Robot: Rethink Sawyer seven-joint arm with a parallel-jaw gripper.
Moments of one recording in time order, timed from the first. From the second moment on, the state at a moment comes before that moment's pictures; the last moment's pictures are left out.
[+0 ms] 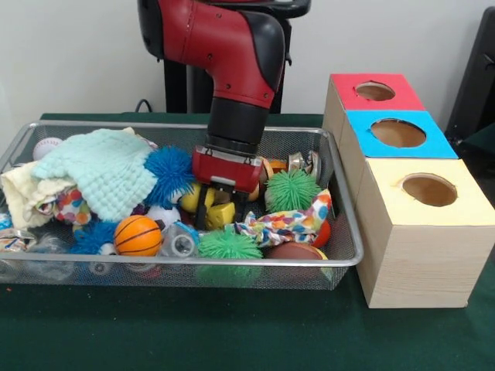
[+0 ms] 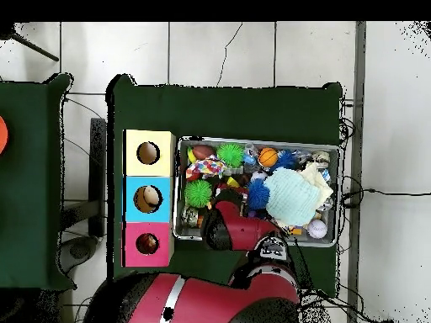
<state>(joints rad) -0.14 -0.28 -0.22 1.73 -0.15 -0.40 1.88</state>
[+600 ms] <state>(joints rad) -0.12 -0.24 -0.26 1.68 -0.15 -0.41 1.88</state>
